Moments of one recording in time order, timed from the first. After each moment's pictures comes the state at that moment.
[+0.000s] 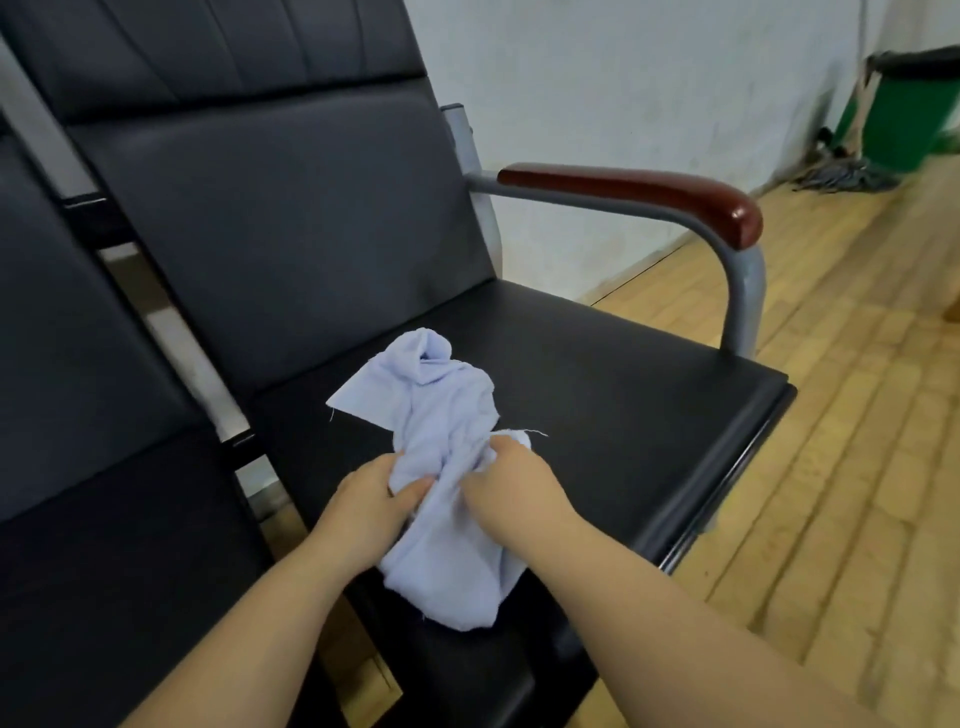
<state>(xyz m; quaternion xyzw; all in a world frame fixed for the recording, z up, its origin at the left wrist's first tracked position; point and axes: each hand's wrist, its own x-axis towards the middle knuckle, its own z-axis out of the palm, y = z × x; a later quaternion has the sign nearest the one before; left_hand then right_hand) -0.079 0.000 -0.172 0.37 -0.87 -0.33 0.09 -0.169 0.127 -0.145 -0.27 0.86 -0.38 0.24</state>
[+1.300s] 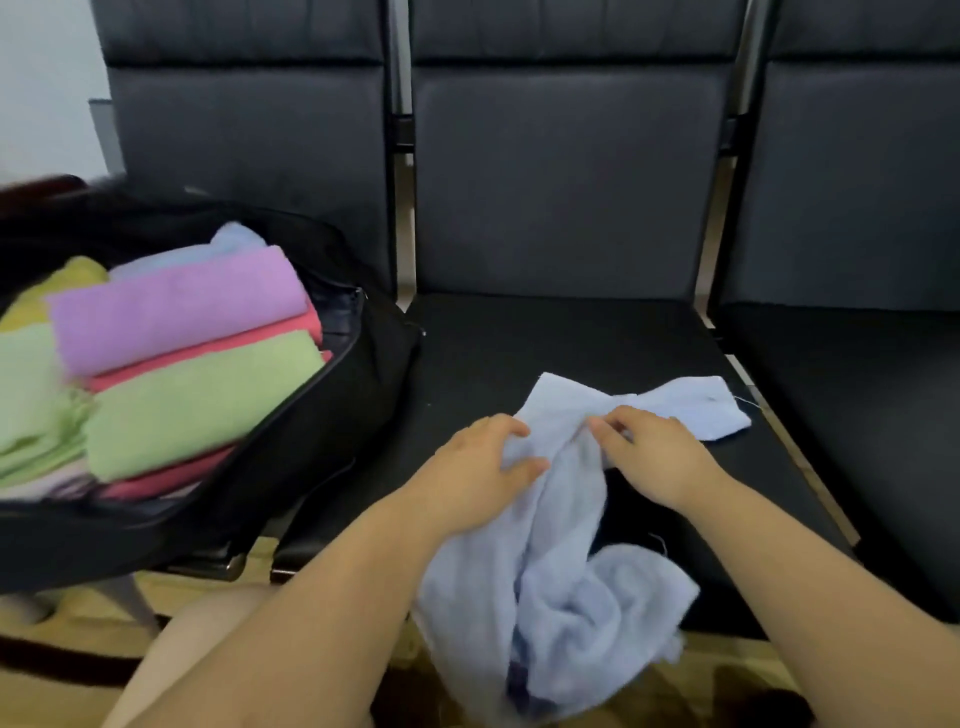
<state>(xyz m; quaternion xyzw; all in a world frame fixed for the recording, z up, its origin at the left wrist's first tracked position) 0.338 0.073 -0.140 0.55 -0.76 -0.30 0.16 0.132 0.070 -0.153 -0.65 0.72 -0.17 0.17</state>
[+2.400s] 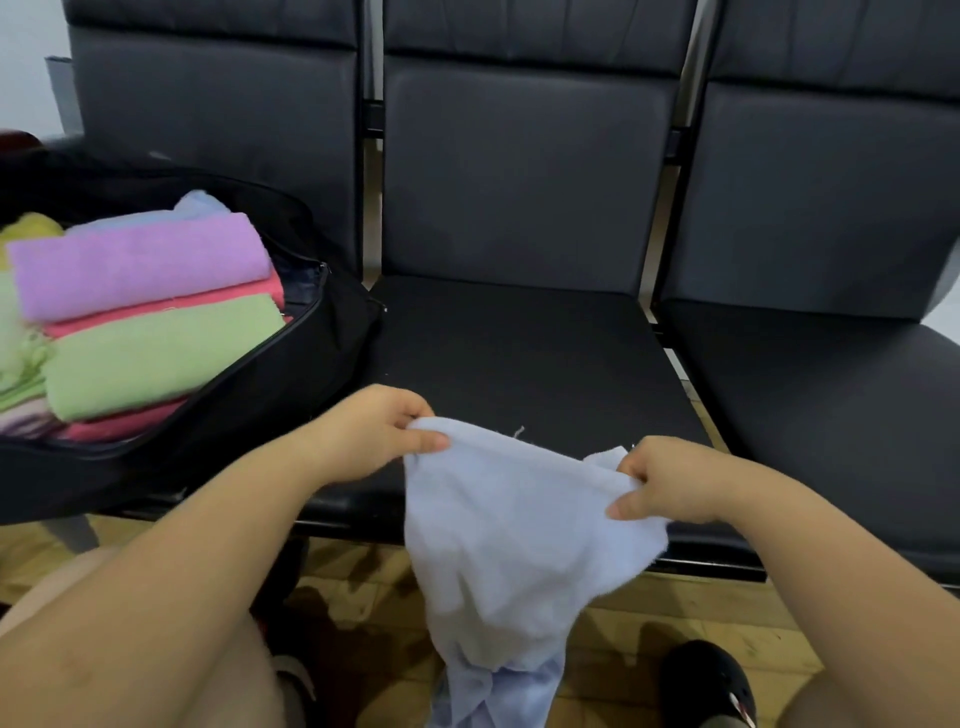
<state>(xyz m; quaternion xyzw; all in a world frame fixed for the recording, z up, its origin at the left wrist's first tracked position) 0.374 0.096 -0.117 0.52 -0.75 -0.36 0.19 0.085 0.143 -0.114 -0.69 0.68 0.08 0.24</state>
